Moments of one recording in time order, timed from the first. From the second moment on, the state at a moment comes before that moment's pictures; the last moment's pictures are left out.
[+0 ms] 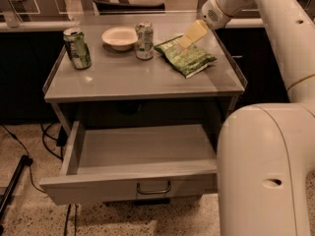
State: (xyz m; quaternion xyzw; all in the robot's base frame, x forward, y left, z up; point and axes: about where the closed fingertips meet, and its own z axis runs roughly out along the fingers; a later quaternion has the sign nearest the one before) arm 0.784 -0.130 0.910 -0.44 0.83 0.10 0.32
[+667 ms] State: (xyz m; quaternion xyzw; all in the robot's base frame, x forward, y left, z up) arm 0.788 -0.153 0.877 -0.41 0.84 0.11 0.32
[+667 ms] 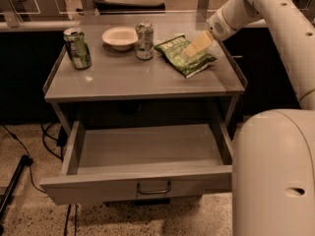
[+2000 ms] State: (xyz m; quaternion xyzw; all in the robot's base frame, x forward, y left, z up) arm 0.794 -0.148 0.827 -0.39 0.84 0.15 0.34
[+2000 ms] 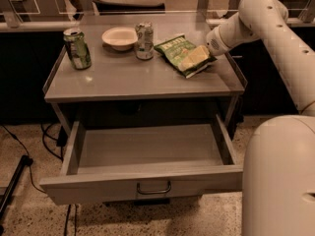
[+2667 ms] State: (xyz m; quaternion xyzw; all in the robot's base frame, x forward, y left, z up) arm 0.796 -0.140 0.816 -0.39 0.84 0.16 0.34
